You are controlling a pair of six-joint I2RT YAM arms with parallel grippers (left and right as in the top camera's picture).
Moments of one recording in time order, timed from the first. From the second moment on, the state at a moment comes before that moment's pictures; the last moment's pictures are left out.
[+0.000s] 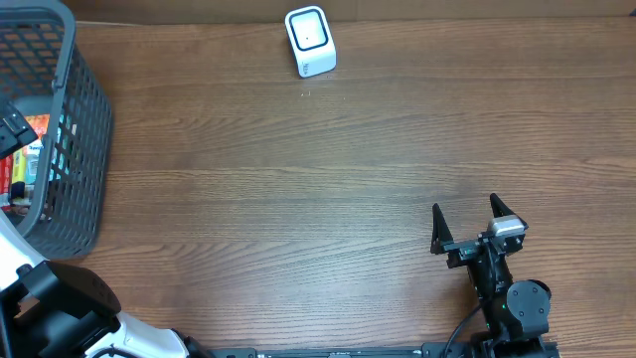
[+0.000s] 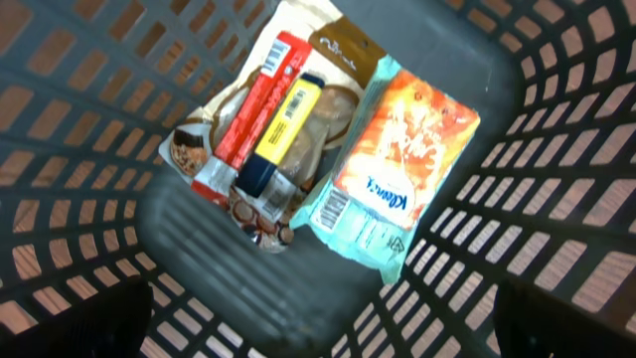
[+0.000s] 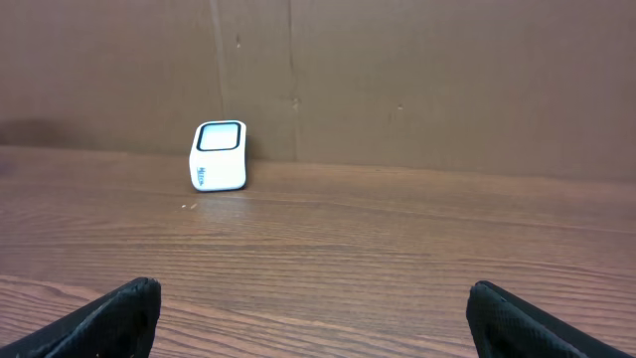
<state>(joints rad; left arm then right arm) 0.69 1.82 1.95 -1.20 -0.04 0.00 0.14 0.01 0.02 -0.03 -0.04 0.02</state>
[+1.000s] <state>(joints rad) 0.70 2.10 1.95 -1.00 0.26 0.35 0.14 0.01 0.02 -0.03 -0.04 0.02</state>
